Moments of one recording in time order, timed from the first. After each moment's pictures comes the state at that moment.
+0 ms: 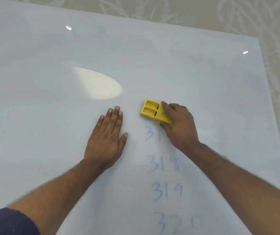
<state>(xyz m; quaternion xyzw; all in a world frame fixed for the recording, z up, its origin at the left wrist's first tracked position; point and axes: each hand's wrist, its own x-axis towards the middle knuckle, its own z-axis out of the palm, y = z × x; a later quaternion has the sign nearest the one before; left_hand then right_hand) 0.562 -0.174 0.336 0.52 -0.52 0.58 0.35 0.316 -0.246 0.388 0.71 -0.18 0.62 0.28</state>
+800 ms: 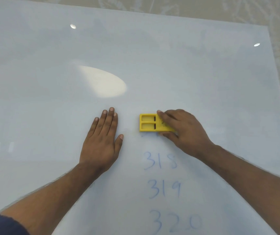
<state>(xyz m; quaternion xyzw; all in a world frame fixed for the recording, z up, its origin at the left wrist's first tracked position) 0.556 -0.175 0.316 0.54 -0.51 0.57 0.36 0.281 -0.266 0.374 0.75 -0.09 0.51 0.41</state>
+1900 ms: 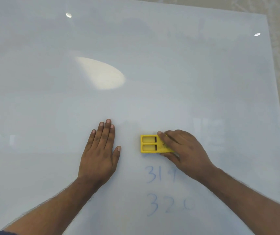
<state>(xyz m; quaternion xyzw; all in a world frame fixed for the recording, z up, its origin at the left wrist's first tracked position) 0.551 -0.170 0.250 0.55 -0.51 0.55 0.36 0.266 -0.264 0.286 0.77 -0.10 0.48 0.40</state>
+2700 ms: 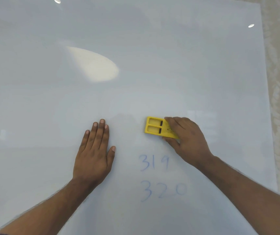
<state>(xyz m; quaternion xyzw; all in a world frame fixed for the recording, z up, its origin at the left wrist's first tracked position) 0.546 -0.170 0.220 0.56 -0.52 0.53 0.37 0.250 -0.266 0.283 0.76 -0.17 0.53 0.34</state>
